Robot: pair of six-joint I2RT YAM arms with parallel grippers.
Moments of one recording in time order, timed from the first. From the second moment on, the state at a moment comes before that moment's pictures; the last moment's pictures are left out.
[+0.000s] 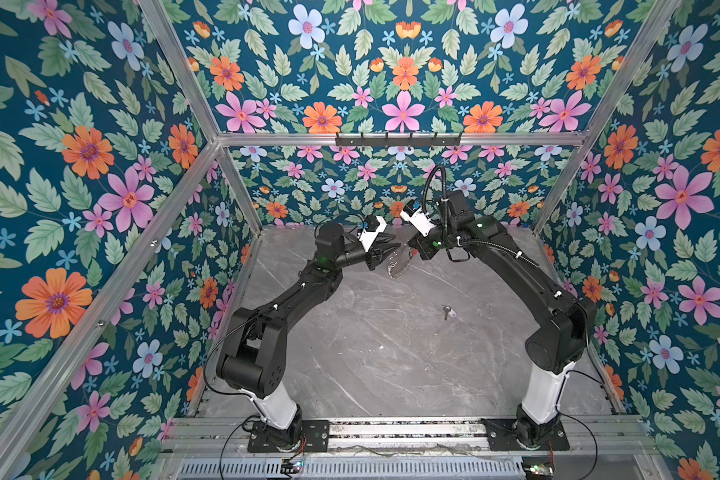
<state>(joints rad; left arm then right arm) -0.40 1.67 1.19 0.44 0.82 0.14 0.50 1.86 1.92 -0.82 -0.30 -0.29</state>
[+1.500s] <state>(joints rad) -0.37 1.72 1.28 0.29 1.03 0.06 0.52 1.74 1.77 -0.68 -0.39 -0.33</state>
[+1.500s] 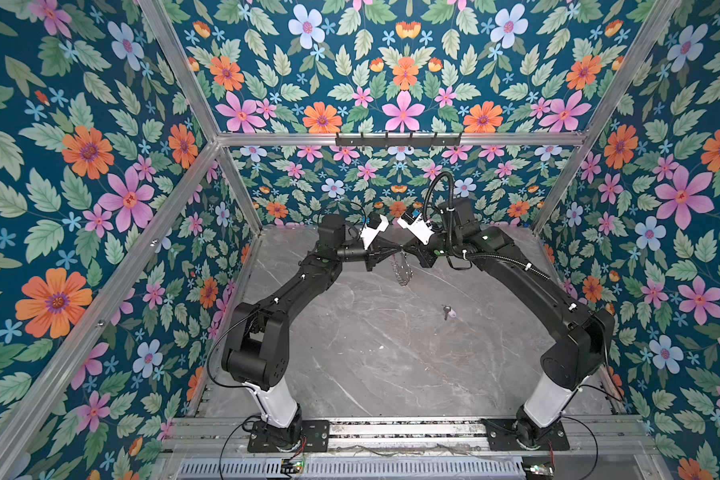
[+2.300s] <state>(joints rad) -0.35 1.75 1.13 1.06 0.96 -0.49 0.40 1.82 1.92 -0.69 -0.83 0.09</state>
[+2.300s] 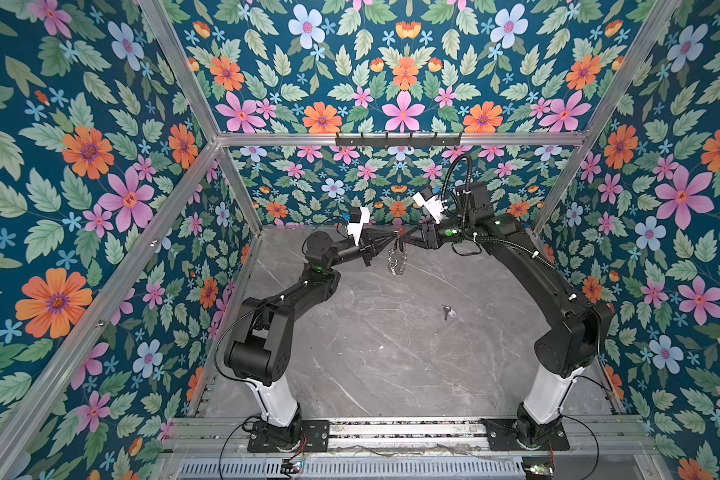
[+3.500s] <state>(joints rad) -0.35 1.76 1.16 1.08 0.95 -0.55 0.38 1.86 1.95 -0.64 -0.91 0.17</state>
